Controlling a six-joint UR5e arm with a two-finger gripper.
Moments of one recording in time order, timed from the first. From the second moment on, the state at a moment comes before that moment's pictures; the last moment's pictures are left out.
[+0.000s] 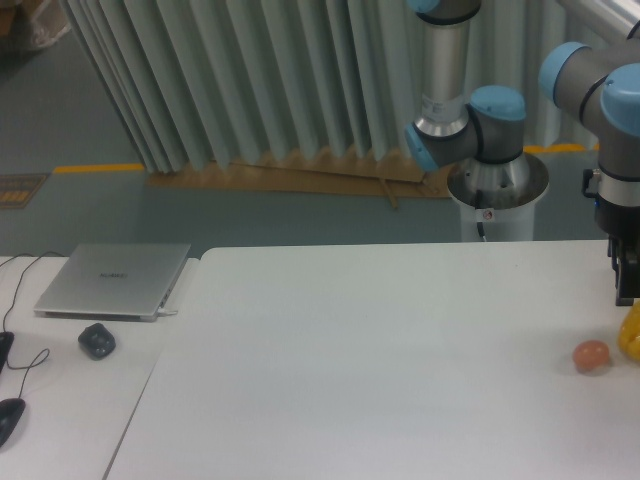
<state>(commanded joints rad) 2.59 -1.81 -1.42 -1.46 1.62 2.05</state>
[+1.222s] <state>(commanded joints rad) 2.59 -1.80 -1.43 -1.39 1.61 2.02</state>
